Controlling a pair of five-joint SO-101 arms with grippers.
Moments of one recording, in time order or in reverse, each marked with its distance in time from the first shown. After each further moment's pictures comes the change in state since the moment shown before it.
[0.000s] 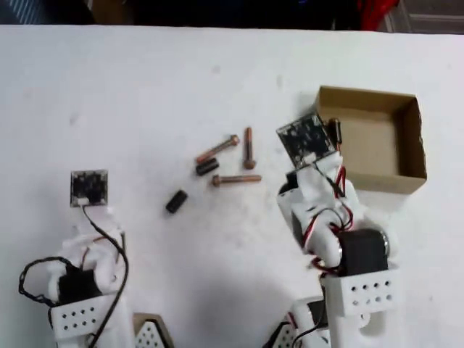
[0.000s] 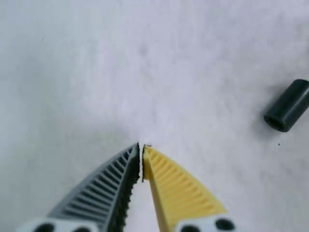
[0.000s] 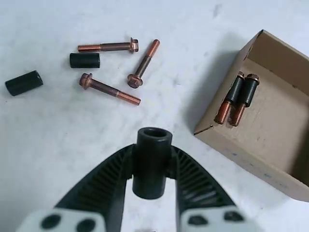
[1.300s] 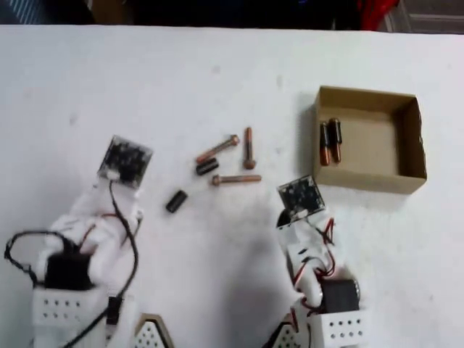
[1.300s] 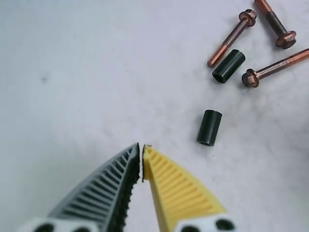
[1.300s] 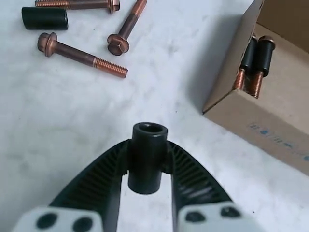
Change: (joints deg) left arm 18.3 21.1 -32.4 7.8 -9.8; right arm 2.0 -37.5 47.2 -17.8 0.0
